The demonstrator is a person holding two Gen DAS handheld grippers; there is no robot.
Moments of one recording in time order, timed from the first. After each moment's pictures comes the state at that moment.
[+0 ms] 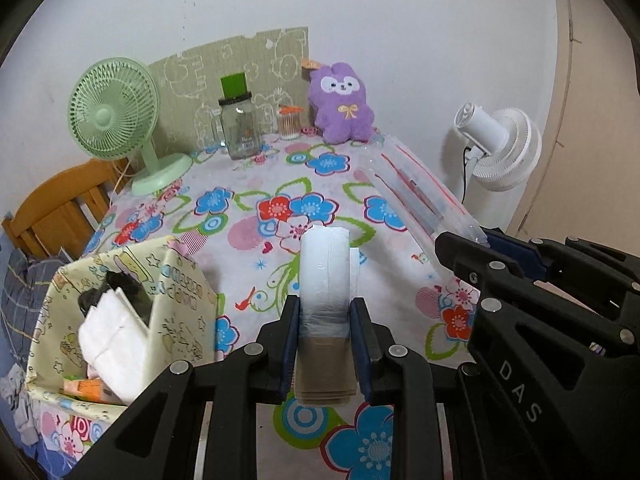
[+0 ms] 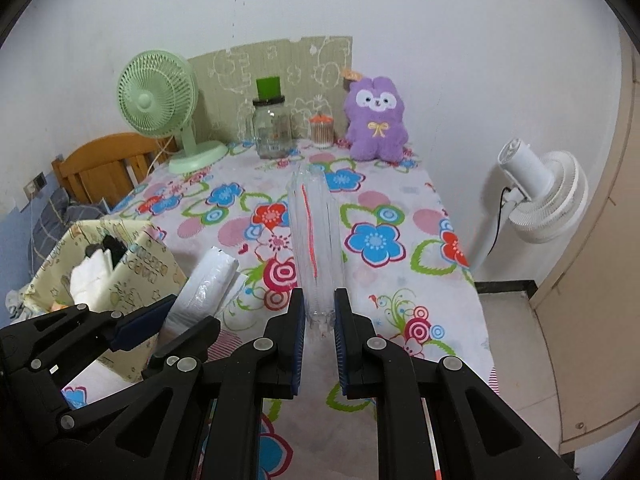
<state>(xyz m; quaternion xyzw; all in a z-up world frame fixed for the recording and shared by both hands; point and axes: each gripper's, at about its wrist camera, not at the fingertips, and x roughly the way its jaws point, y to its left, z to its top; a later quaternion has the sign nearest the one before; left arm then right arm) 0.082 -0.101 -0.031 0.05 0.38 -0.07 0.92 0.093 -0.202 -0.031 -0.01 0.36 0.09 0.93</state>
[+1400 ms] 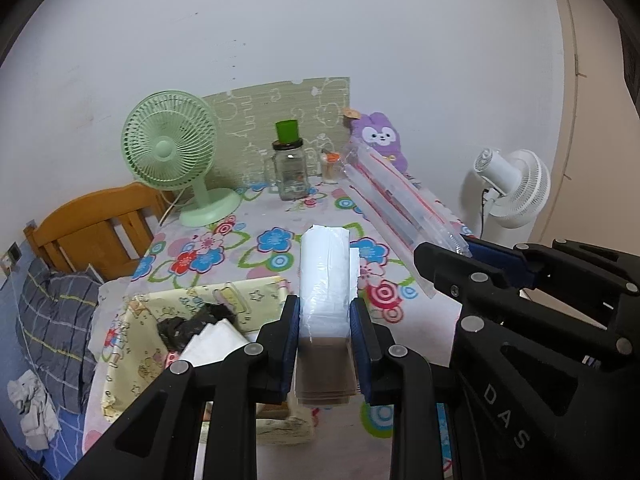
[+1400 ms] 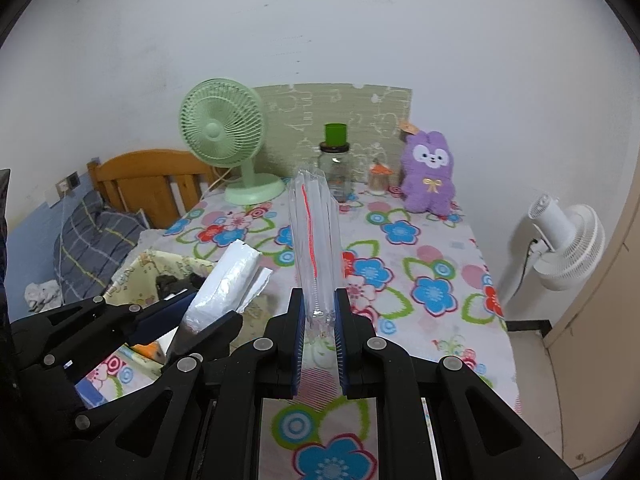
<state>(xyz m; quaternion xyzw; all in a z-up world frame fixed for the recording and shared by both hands) 0.057 -0.024 0.022 0.05 0.32 -0.04 0.94 0.069 -0.118 0.032 -0.03 0.31 0.15 0.94</state>
